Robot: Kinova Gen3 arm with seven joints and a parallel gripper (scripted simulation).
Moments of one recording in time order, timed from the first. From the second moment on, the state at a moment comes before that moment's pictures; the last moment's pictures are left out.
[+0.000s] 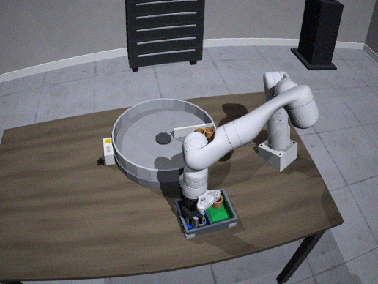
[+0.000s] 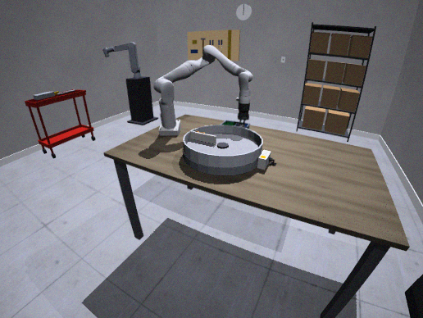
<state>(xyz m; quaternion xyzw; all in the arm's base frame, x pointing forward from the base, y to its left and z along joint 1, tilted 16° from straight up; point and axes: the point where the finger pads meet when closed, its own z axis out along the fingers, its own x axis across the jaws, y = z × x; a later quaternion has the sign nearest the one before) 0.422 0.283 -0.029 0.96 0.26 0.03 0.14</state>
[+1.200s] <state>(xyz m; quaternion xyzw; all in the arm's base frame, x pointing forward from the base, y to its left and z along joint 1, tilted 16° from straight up) 0.421 0.286 -0.018 0.96 0.26 0.03 0.14</state>
